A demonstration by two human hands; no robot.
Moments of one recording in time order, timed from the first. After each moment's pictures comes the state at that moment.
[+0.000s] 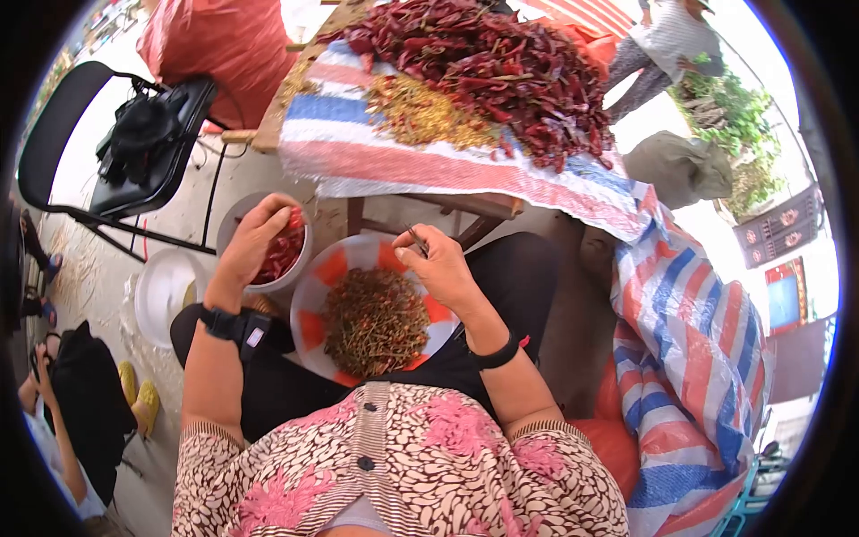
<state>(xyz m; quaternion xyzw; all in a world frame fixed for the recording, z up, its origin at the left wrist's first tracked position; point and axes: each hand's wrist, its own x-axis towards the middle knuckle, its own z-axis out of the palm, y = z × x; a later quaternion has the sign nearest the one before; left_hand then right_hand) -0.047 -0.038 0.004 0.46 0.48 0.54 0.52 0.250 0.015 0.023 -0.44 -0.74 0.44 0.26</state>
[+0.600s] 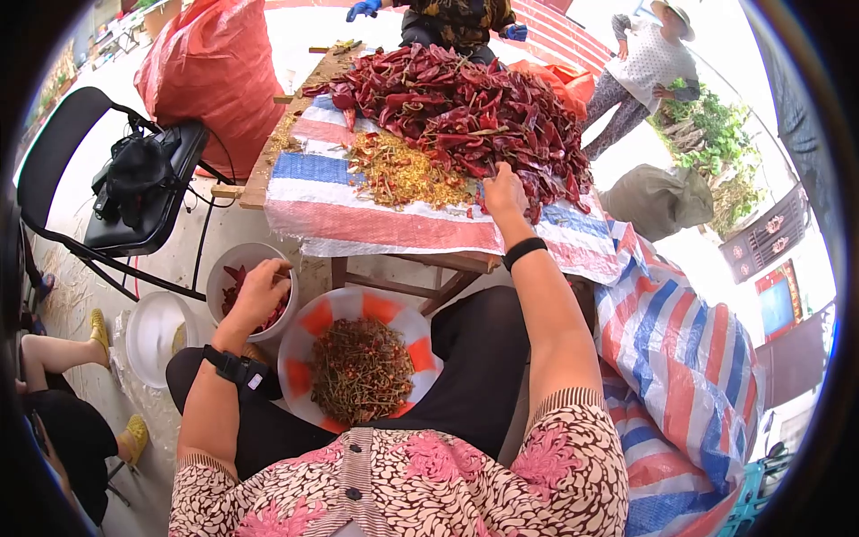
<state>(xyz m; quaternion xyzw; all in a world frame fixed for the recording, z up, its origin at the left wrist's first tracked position) -0.044 -0.019 -0.031 0.62 0.65 0.38 0.23 0.319 0.266 0.051 -0.70 -0.67 -0.01 0.25</state>
